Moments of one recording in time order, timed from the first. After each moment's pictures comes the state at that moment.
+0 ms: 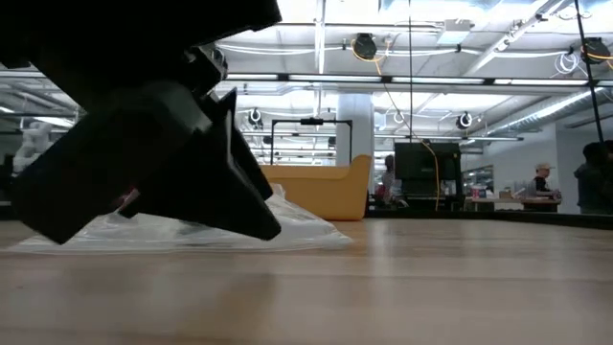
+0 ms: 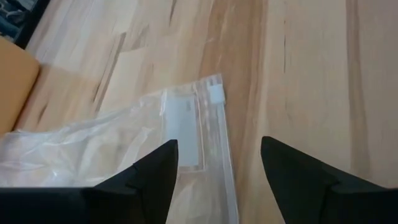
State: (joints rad) left arm -0.64 2.12 1.35 -0.45 -0.82 -0.52; right arm 1.03 1.67 1.30 0.80 1.25 -1.19
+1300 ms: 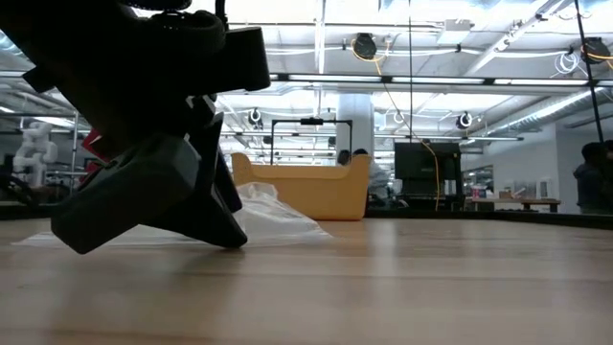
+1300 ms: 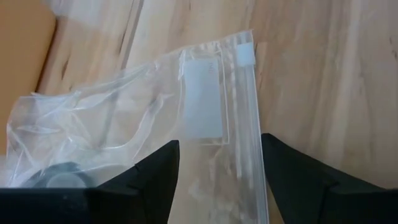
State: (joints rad) left arm -0.59 2.12 1.35 -0.69 -0.76 -0.65; right arm 1.03 1.67 1.30 0.80 1.25 -1.19
